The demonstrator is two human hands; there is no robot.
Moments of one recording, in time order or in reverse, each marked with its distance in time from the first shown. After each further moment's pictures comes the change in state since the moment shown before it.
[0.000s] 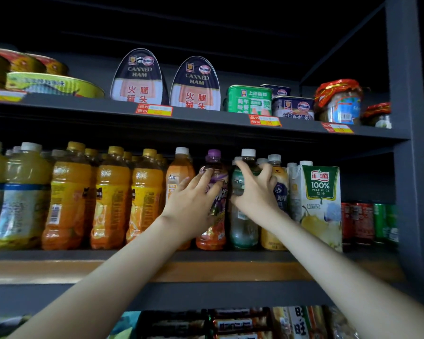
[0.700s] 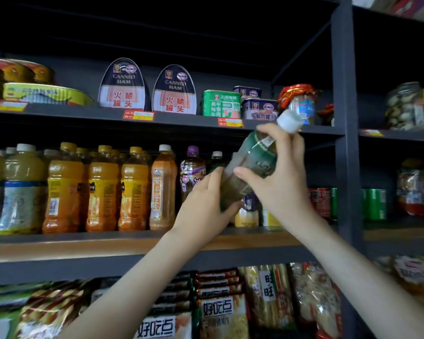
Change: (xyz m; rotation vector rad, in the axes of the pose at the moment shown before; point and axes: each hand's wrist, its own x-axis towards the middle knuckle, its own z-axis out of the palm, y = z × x) left_hand -0.044 0.081 -0.065 -0.749 0.239 -0.094; right_hand -0.098 -0.011 -0.120 0.427 0.416 -0.350
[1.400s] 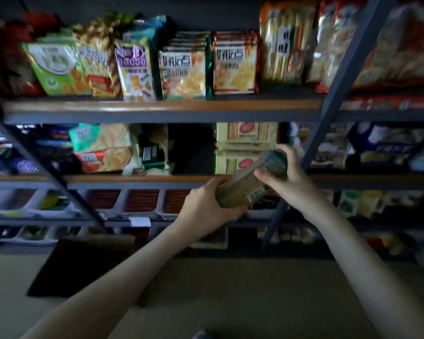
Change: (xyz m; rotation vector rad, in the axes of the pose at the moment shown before) left_hand -0.388 0.155 0.027 -0.173 -0.694 -0.872; right_hand -0.353 -0.054 -0.149 0.150 -0.948 1.241
